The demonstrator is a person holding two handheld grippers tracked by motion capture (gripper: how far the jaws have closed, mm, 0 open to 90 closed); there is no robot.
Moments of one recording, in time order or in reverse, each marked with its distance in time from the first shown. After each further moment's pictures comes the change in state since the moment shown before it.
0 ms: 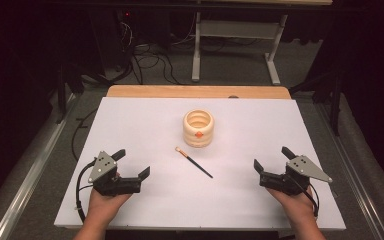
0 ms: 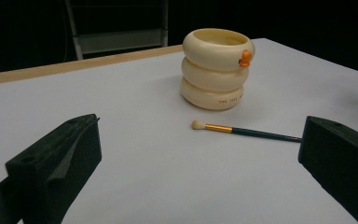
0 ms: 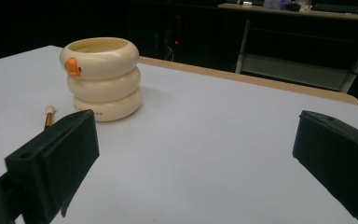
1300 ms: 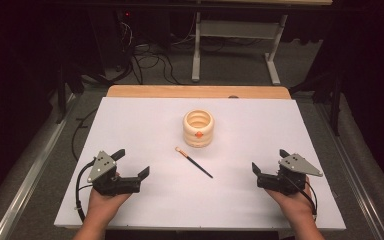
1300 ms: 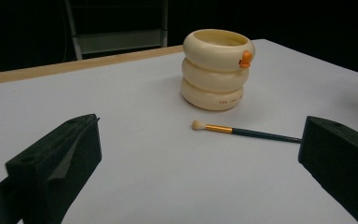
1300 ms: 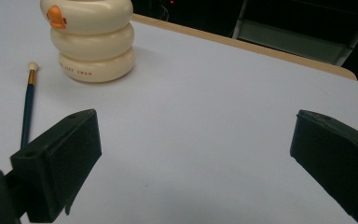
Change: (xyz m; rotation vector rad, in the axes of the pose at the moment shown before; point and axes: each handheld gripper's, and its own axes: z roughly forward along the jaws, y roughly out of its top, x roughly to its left) left arm 0.001 0.000 0.000 -0.003 -0.003 -0.004; right arm 0.005 0.002 0.006 0.165 -0.031 -0.064
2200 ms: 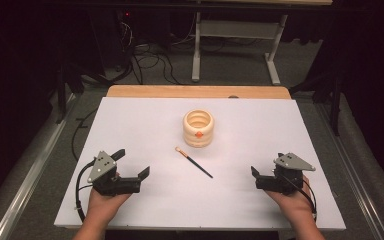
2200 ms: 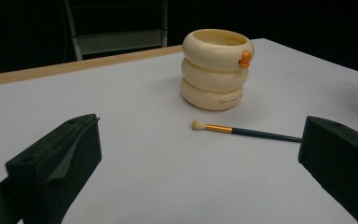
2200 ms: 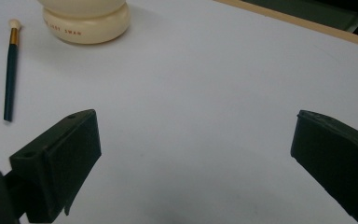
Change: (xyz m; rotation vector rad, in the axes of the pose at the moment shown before) left arm -0.001 0.000 0.000 0.003 0.000 0.008; right arm -0.001 -0.004 0.009 0.142 -0.003 -0.025
